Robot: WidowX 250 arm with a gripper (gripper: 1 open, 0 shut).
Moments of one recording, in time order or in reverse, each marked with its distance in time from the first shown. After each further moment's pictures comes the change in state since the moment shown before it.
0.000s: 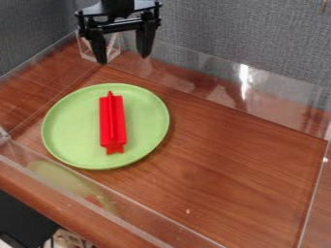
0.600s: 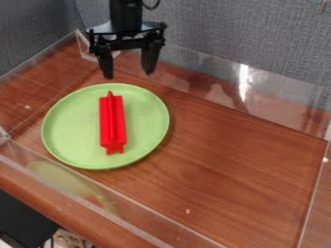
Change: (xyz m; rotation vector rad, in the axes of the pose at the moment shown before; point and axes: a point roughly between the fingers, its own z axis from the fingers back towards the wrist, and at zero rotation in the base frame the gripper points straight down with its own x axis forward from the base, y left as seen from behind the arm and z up) arm 0.005 -0.010 -0.027 0.038 0.002 -0.019
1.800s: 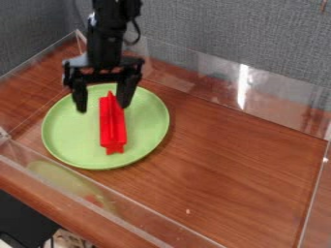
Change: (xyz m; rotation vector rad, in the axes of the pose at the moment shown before) arm -0.029 0.048 -0.036 0.135 0.041 0.091
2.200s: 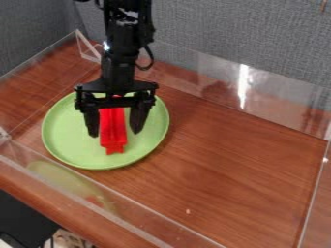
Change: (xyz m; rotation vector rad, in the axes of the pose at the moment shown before) arm -0.026 -0.010 -0.010 -0.015 0.056 -0.107
